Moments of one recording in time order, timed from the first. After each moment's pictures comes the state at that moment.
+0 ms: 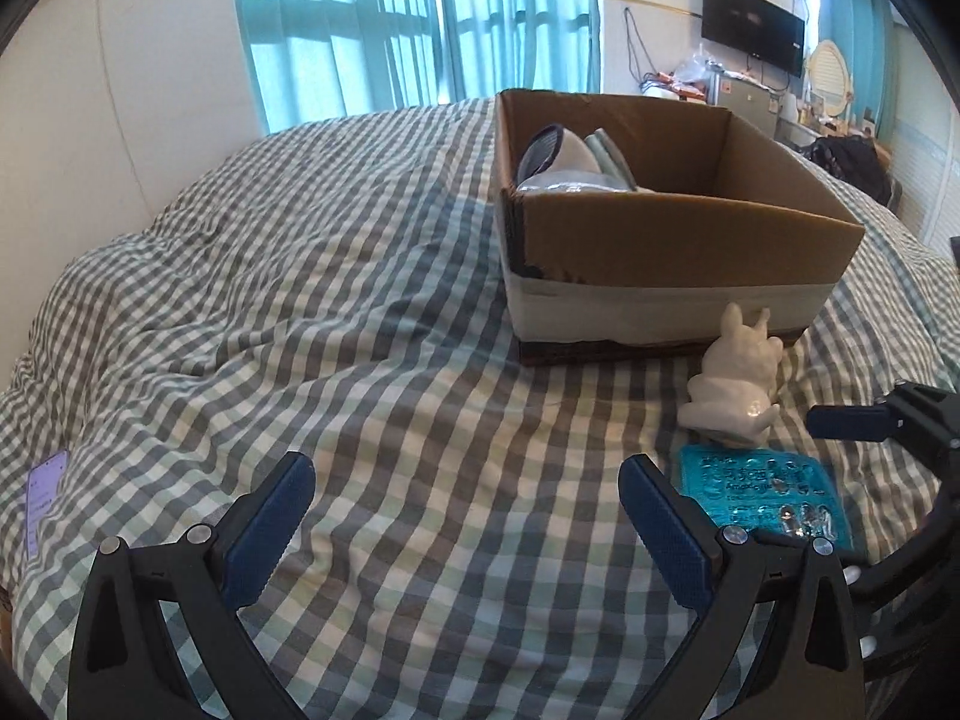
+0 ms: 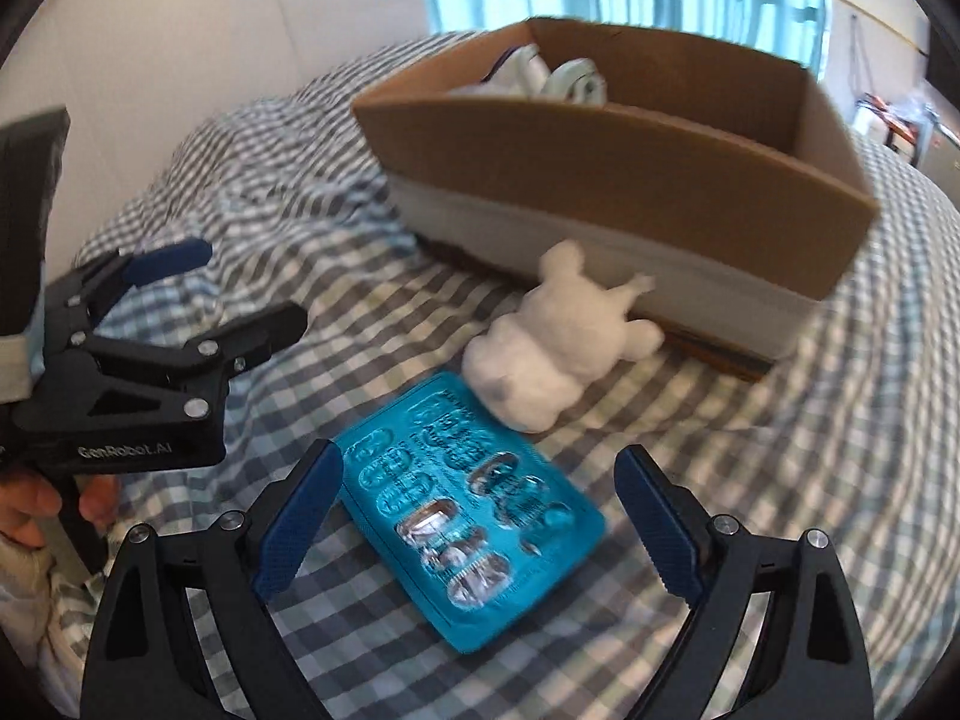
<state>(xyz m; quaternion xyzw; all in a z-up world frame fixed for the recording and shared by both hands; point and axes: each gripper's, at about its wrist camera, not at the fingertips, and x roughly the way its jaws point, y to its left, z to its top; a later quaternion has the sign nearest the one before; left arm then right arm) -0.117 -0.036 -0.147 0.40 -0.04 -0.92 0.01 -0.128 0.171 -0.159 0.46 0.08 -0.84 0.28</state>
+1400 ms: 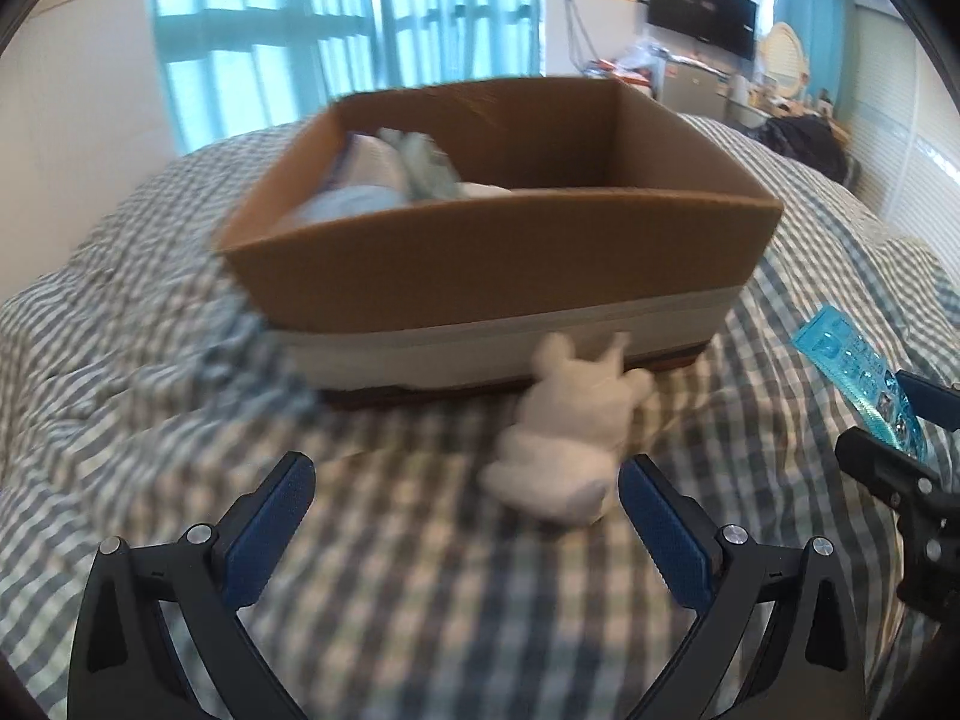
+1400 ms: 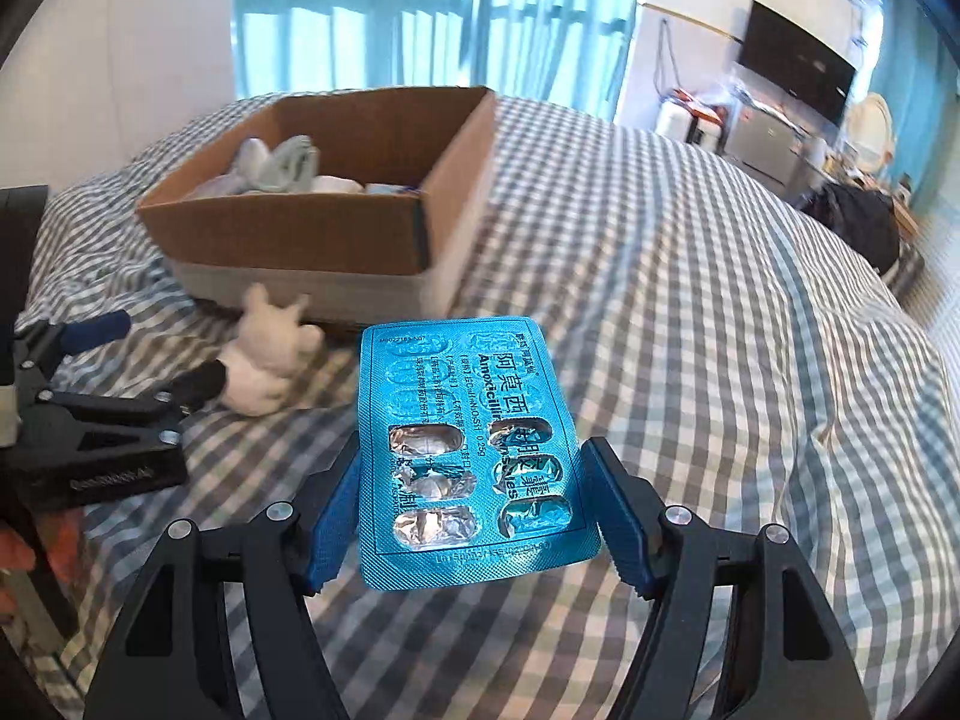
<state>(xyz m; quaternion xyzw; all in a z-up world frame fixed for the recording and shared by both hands) -0.149 0.061 -0.160 0.41 -0.05 -0.91 -0.06 -0.110 0.272 -0.125 0.41 0.07 -0.91 0.05</state>
